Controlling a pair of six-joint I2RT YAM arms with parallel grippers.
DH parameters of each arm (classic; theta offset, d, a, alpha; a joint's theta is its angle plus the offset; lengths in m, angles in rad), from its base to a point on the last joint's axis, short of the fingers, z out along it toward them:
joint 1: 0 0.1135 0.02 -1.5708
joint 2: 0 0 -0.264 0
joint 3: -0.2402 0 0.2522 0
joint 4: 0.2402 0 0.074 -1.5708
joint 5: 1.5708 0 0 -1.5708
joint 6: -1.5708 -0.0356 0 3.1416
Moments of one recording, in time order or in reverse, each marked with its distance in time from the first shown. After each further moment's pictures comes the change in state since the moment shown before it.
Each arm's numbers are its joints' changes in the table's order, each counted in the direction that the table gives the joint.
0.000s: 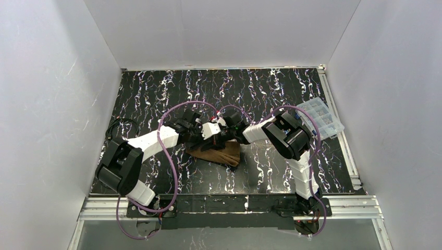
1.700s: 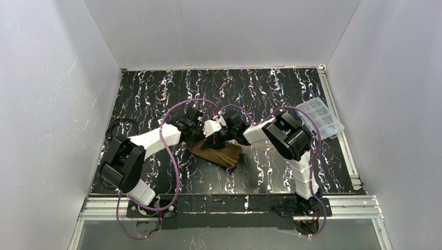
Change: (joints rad) left arm -0.016 0.032 -0.034 0.008 -0.050 0.047; right arm 0.007 -0.015 0.025 -0.063 0.056 -0.033
